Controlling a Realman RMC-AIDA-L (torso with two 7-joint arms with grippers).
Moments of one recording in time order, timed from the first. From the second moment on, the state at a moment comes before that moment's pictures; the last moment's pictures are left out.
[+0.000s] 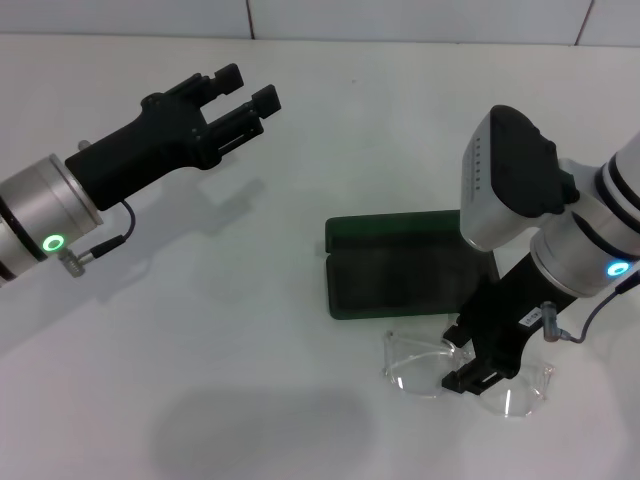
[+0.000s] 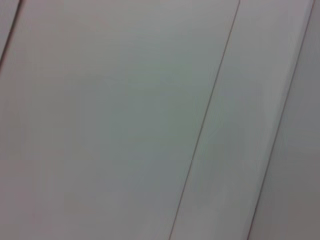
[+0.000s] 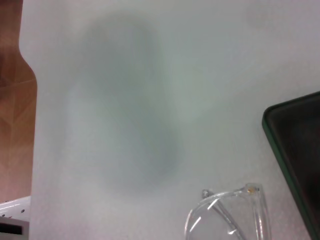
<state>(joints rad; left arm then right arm) -0.41 -2.00 1.41 0.44 0.82 1.32 -1.10 0.73 2.03 -1.67 -1.08 -2.26 -1.49 2.15</state>
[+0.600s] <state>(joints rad) -0.41 -2.00 1.41 0.44 0.83 1.32 -1.09 0.73 2.03 -1.67 -1.08 -2.27 -1.49 2.18</state>
